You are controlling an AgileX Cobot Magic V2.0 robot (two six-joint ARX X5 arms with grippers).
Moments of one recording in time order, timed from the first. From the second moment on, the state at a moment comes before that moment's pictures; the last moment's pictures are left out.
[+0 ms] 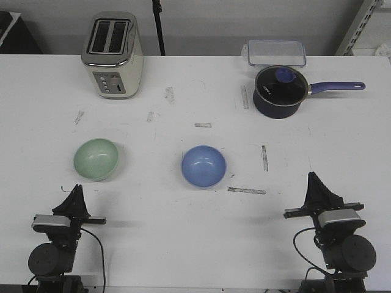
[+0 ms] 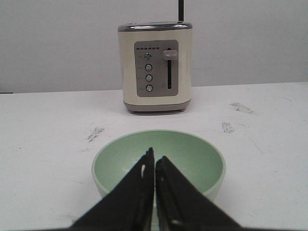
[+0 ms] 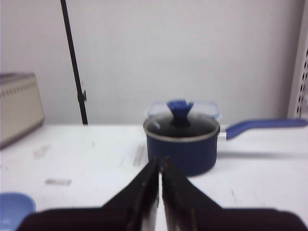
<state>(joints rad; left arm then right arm) -0.01 0.01 0.03 0.17 -0.01 0.04 0.03 0.27 0.32 0.03 -0.10 0.07</state>
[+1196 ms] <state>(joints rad) -0.01 0.01 0.03 0.17 -0.01 -0.02 0.03 0.20 0.32 0.03 0.00 0.07</state>
